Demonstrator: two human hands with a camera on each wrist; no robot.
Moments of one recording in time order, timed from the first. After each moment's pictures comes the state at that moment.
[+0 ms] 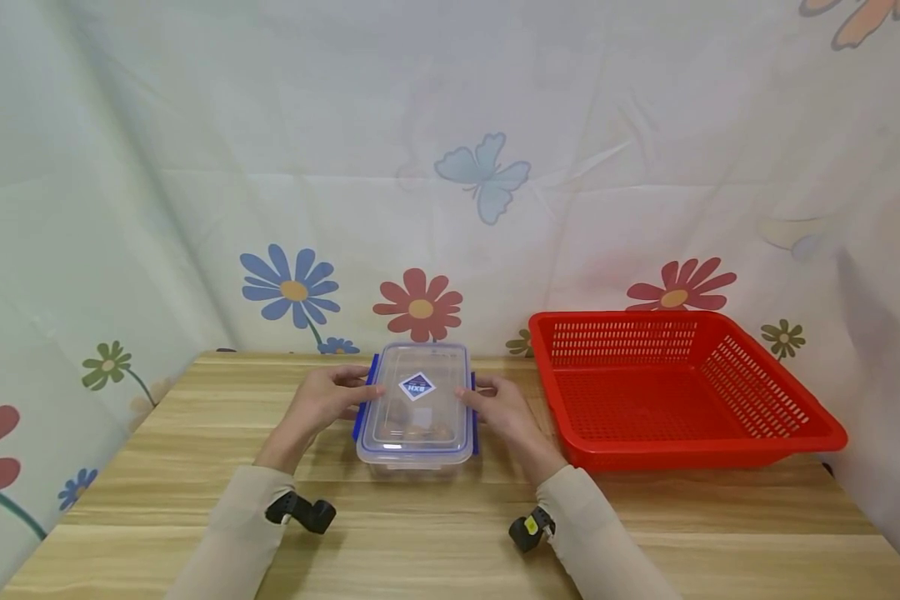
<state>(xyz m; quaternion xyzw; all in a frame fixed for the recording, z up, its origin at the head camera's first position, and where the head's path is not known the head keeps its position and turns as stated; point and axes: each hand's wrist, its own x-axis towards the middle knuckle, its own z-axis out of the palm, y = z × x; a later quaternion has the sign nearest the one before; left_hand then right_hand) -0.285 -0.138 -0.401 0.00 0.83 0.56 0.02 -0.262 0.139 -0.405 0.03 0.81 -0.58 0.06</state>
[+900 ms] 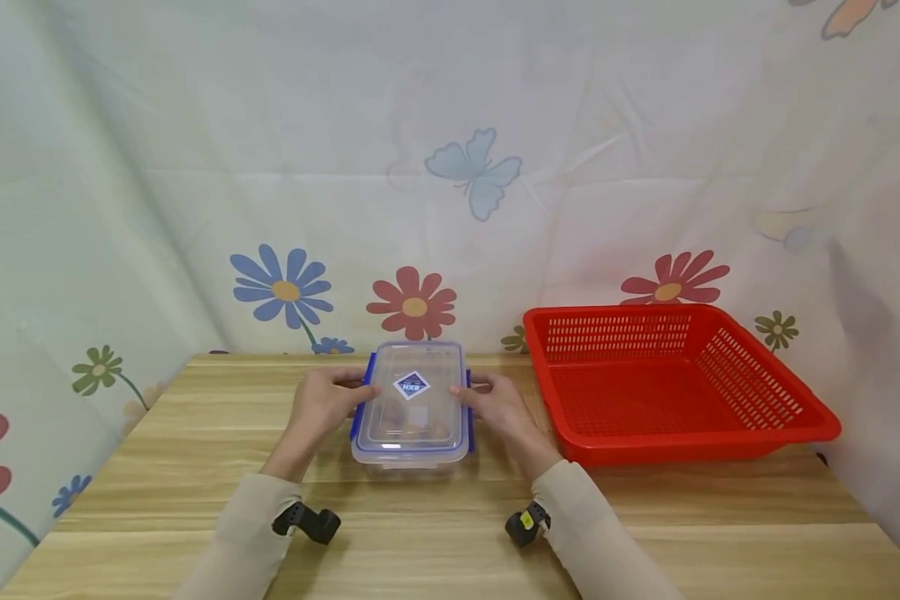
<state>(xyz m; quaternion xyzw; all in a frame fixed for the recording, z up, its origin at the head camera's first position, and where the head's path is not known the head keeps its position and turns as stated) -0.275 -0.121 -0.396 -0.02 0.88 0.47 -0.07 -0.267 0.139 -0.407 0.03 0.80 -0.60 0.05</state>
